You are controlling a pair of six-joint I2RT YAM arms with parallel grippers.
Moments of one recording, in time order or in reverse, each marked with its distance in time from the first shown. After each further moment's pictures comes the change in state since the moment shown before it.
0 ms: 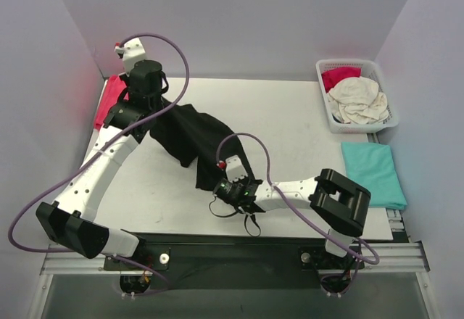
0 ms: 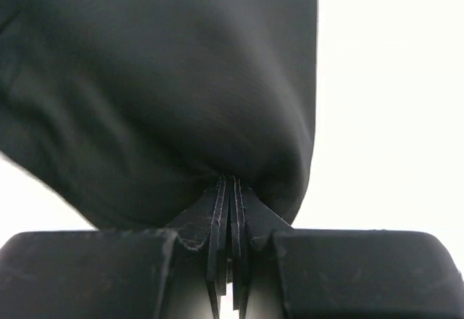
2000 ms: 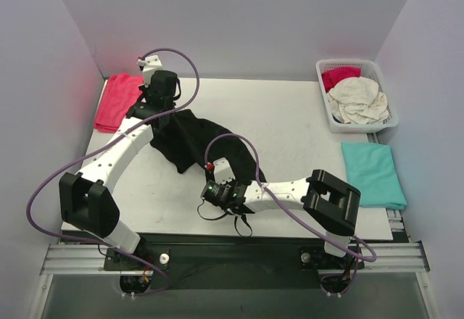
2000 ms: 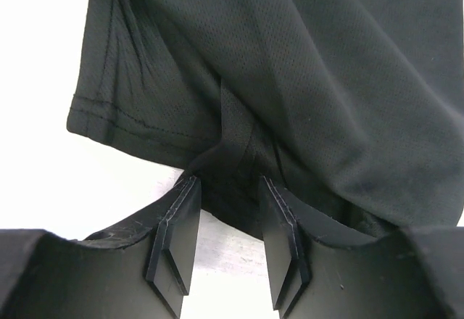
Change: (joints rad) left arm 0.043 0.151 -0.135 0.063 0.122 -0.066; right arm 0.047 0.029 0.098 -0.094 -0.079 0.095
